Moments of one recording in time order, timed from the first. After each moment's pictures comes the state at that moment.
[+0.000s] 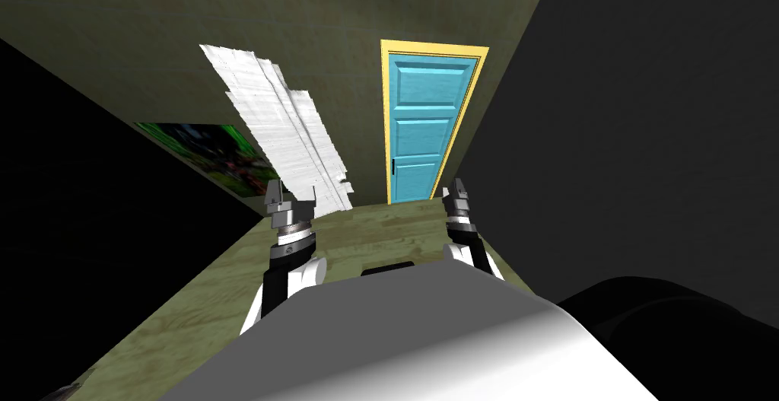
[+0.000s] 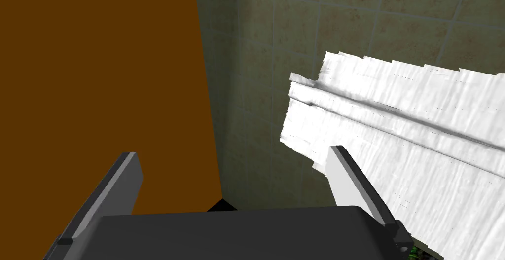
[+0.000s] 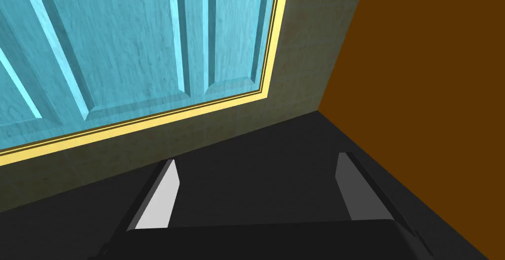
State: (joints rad) arm 0.54 0.02 -0.07 -2.23 -0.07 -0.37 0.05
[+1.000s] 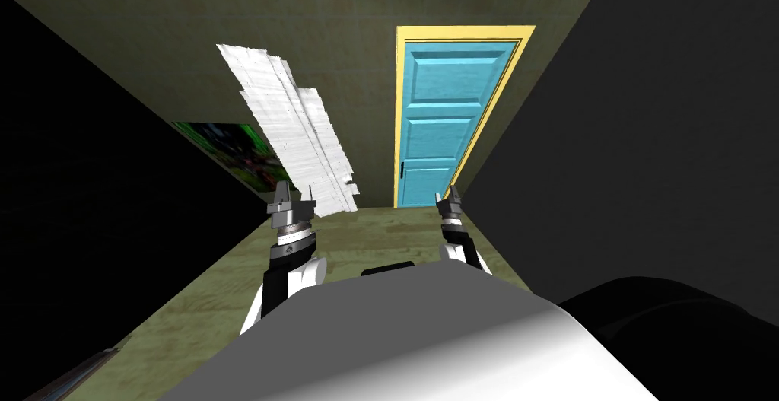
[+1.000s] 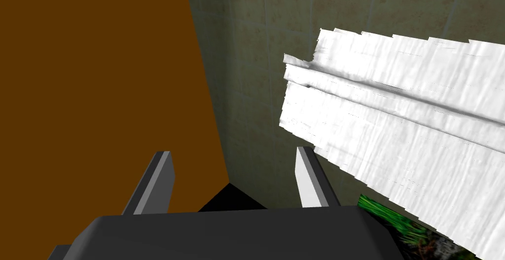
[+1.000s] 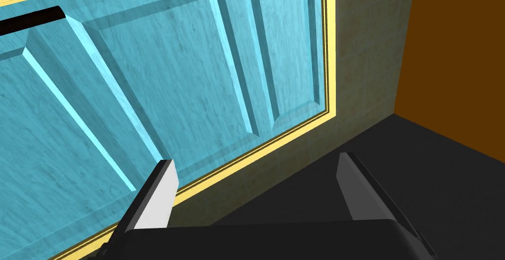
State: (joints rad) arm 0.48 -0.03 -0.05 -2.04 -0.18 -0.44 -0.13
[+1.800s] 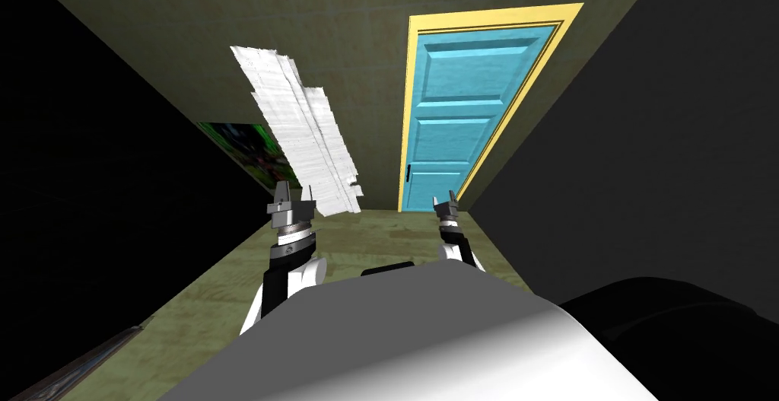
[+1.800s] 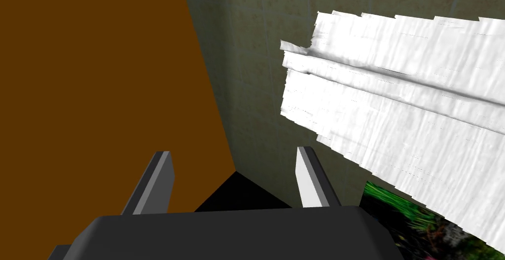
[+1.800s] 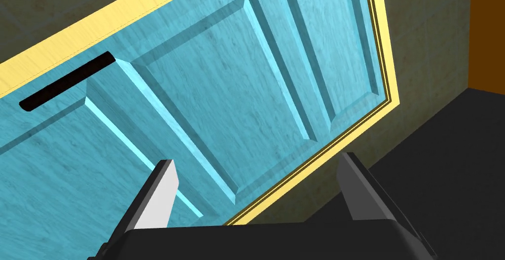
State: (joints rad) arm 0.43 -0.07 -0.05 -1.87 -0.27 -0.50 -0.27
